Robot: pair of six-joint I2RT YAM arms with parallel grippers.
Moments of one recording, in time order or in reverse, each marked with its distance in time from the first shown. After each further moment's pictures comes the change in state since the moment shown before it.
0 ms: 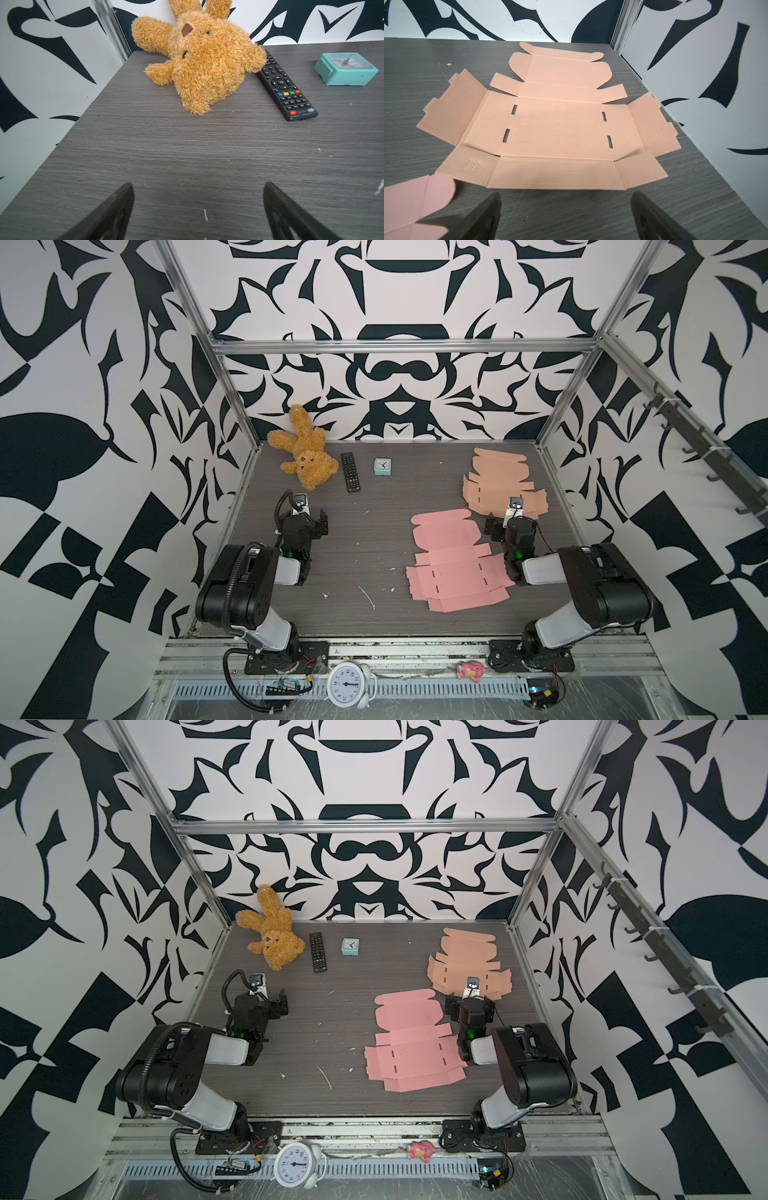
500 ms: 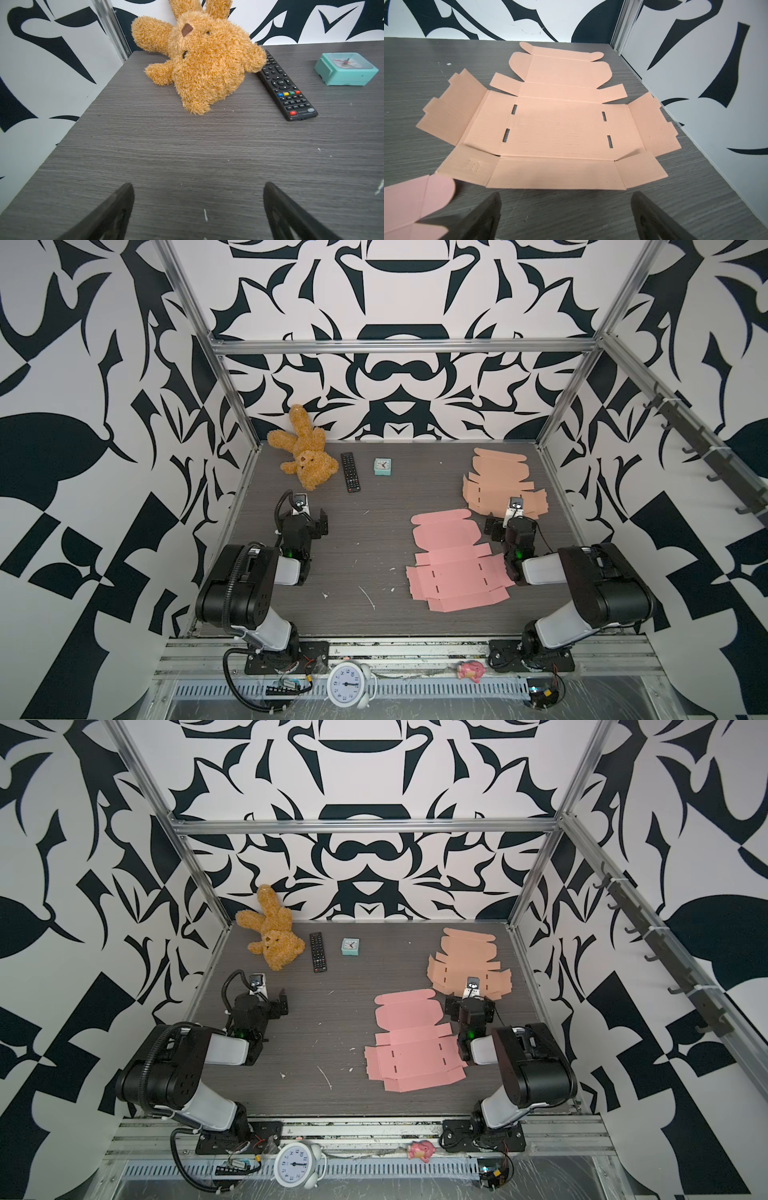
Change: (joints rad) left arm 0.000 0.000 0.000 0.000 0.000 0.000; right arm 0.000 0.000 0.000 -0.001 0.000 0.000
